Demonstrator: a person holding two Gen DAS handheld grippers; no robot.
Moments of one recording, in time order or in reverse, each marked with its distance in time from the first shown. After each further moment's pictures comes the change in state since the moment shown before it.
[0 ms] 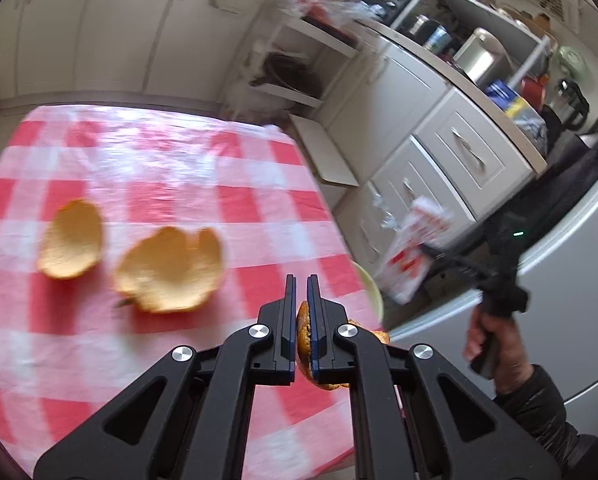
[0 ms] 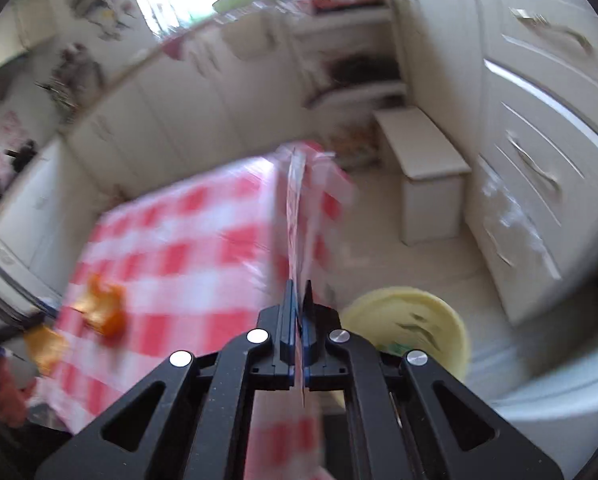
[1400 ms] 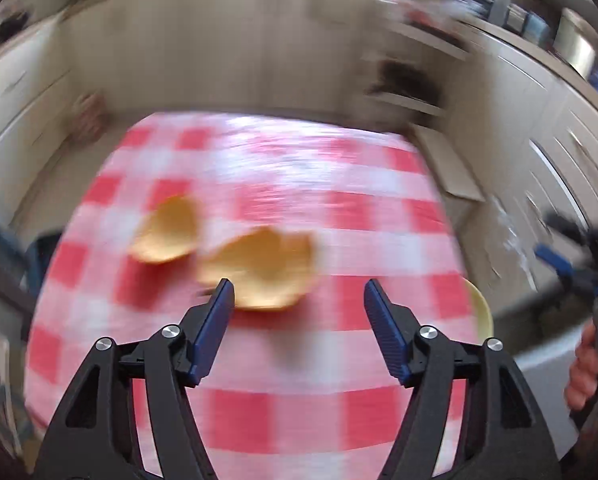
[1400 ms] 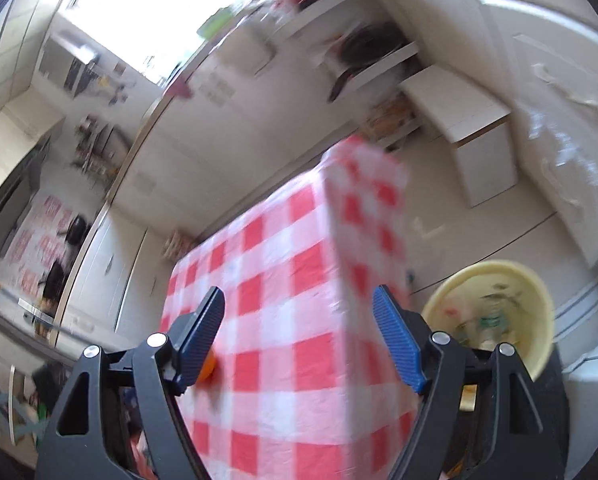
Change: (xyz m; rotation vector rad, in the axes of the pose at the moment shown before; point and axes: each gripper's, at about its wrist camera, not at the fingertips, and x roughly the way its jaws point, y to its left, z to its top) left arm -0.004 0.020 -0.003 -0.162 -0.062 0.564; right arm 0.000 0.049 0.032 0.204 0.022 0.414
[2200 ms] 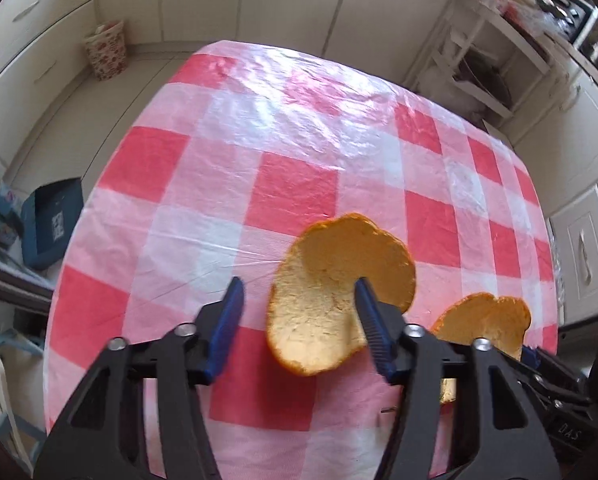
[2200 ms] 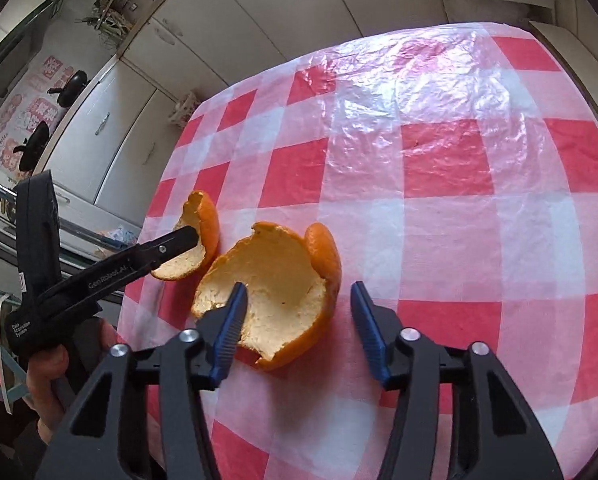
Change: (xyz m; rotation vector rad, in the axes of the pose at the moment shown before) left arm 0.118 0.101 0.053 -0.042 0.161 0.004; right arm 0.174 0.119 -0.077 -0.244 0.326 -0.074
